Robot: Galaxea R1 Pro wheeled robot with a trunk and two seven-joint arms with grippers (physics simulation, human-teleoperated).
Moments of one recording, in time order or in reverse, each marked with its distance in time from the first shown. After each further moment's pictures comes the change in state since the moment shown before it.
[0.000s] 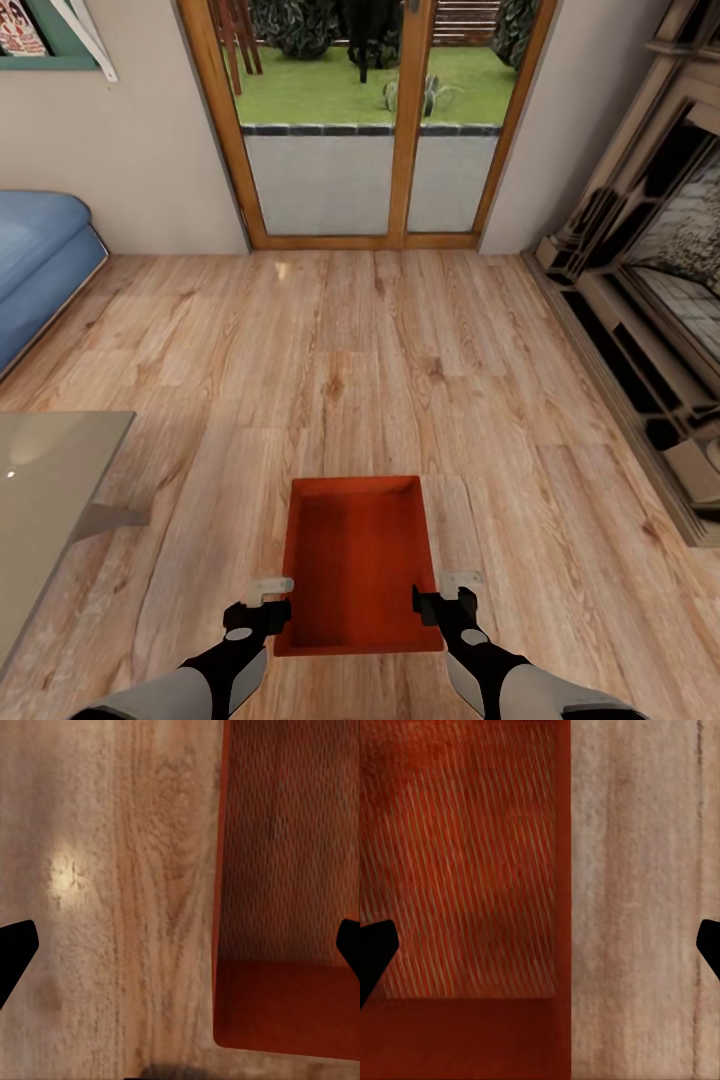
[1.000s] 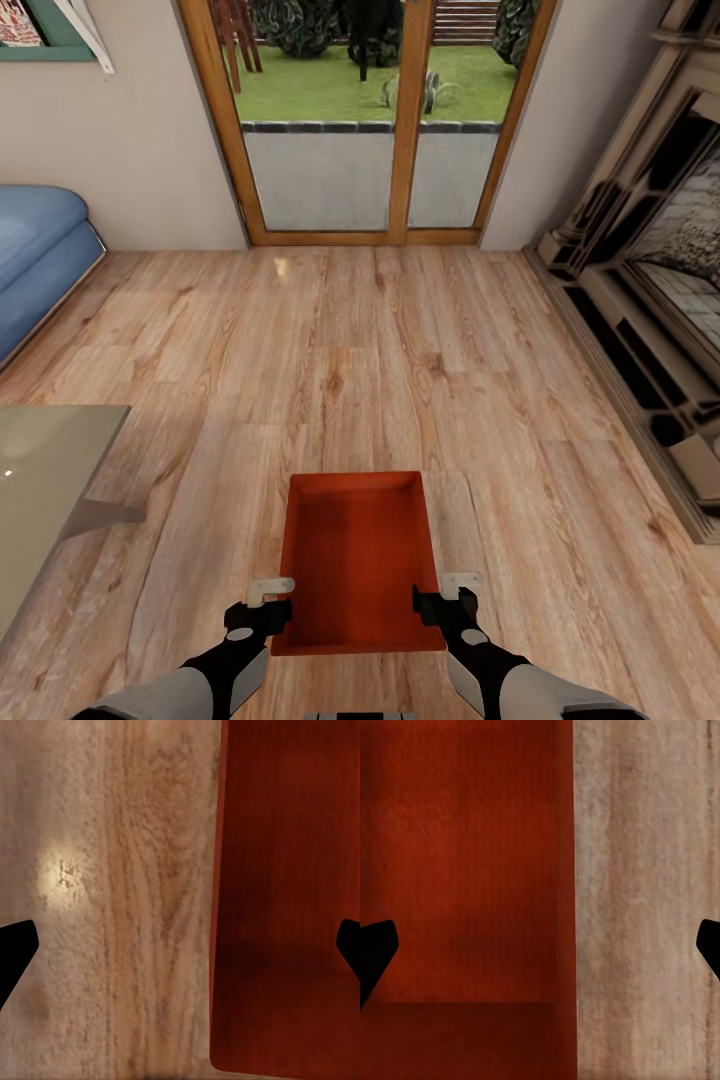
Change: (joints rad) left arm 0.000 -0.003 0.001 0.000 0.000 -0.002 0.000; right arm 0.000 0.000 -0.001 0.000 -0.009 0.000 0.000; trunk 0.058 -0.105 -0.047
